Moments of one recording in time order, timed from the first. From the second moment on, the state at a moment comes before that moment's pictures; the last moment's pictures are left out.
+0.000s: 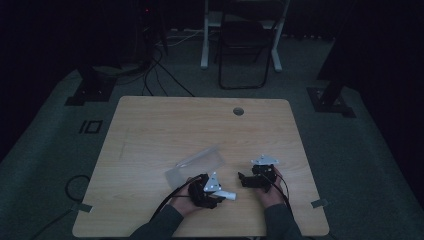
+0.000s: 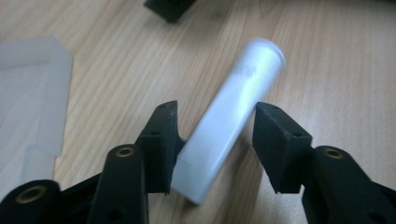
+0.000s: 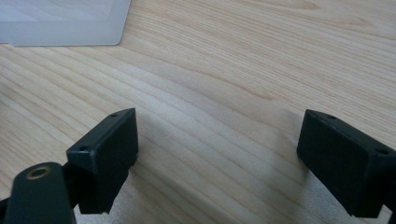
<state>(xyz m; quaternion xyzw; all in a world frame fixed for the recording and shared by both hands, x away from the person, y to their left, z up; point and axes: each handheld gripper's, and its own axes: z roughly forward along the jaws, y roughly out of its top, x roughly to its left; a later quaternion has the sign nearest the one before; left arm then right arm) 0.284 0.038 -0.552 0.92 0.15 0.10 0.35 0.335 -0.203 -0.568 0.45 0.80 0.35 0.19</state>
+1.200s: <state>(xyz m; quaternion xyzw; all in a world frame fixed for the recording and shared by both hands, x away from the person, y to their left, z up) 0.286 0.041 -0.552 0.92 0.17 0.10 0.34 0.335 -0.203 -0.568 0.45 0.80 0.35 0.19</state>
